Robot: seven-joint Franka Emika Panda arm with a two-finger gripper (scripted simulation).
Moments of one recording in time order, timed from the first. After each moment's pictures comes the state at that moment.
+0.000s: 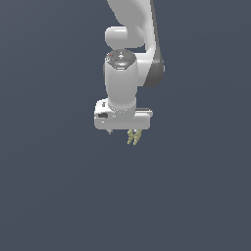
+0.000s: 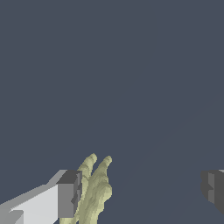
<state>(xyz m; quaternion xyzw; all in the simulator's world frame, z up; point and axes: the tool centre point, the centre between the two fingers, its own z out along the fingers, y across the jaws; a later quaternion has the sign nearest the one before) 0.004 -0.011 0.188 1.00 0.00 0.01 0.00</state>
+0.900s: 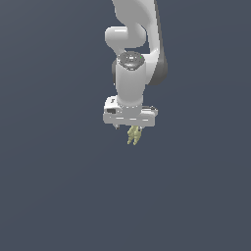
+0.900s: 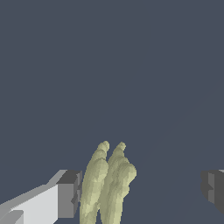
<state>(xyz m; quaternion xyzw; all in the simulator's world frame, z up) -0.028 0.014 0.172 1.00 -0.05 0.01 0.00</state>
